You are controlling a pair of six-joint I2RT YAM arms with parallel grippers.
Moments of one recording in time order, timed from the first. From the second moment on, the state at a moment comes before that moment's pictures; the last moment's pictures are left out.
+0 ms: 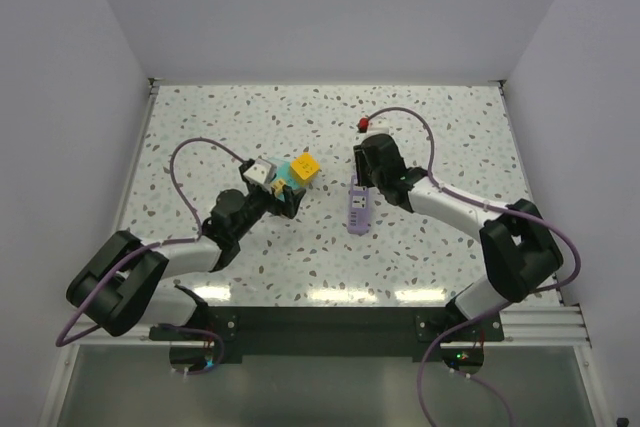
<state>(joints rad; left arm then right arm) -0.56 1.34 0.31 0.94 0.02 -0.13 0.60 1.55 0.97 -0.08 0.30 0.24</state>
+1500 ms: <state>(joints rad) -0.53 1.38 0.31 0.94 0.10 -0.20 0.62 1.58 0.96 -0.12 0.38 0.32</state>
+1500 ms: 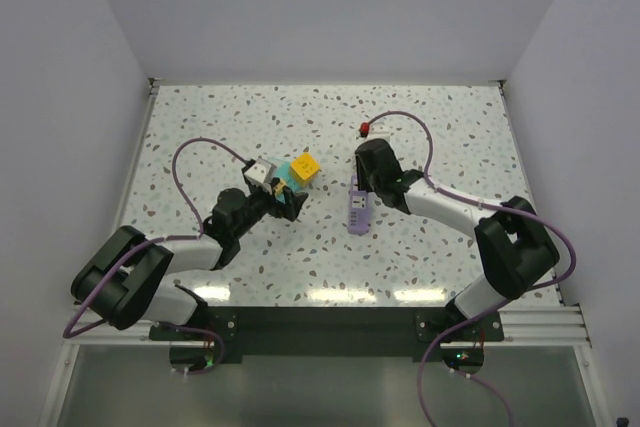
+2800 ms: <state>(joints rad) -0.53 1.38 0.31 0.93 0.13 -0.21 0.66 1.62 0.97 -0.11 0.43 0.33</state>
